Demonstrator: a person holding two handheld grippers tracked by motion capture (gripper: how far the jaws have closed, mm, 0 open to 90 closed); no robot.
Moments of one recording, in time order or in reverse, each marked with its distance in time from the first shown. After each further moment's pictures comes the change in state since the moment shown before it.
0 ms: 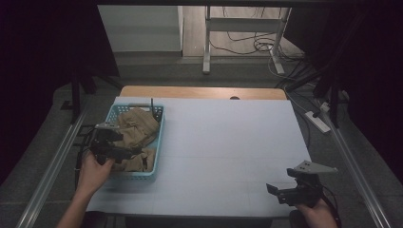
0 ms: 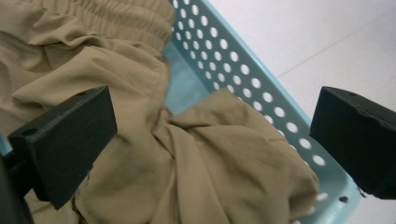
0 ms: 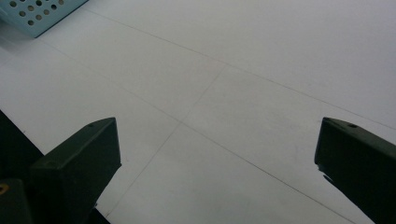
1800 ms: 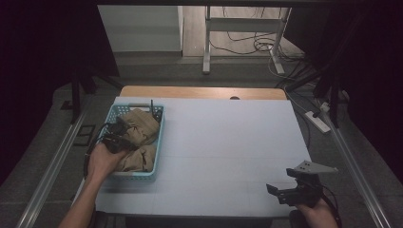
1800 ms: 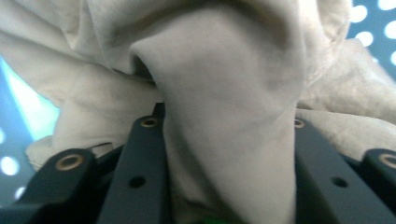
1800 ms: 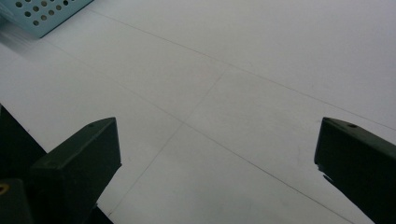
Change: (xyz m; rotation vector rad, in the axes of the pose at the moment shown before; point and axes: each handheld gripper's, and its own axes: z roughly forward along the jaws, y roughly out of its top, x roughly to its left) left arm 0.045 0.011 0.063 0.394 0.120 -0.192; right arm 0.000 0.000 0.000 -0.004 0.014 -0.003
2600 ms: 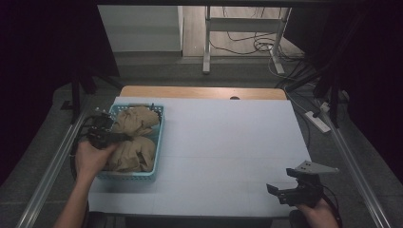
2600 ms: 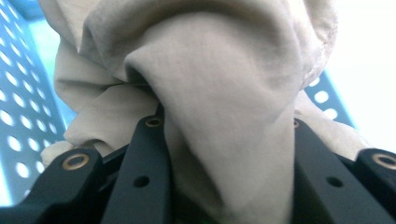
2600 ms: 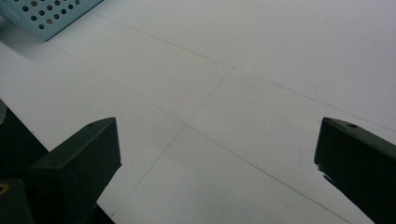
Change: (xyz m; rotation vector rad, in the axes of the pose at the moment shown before) left arm -0.006 -0.014 -0.070 -0.268 -0.072 0.042; right arm -0.001 0.000 -0.001 -0.010 0.012 0.002
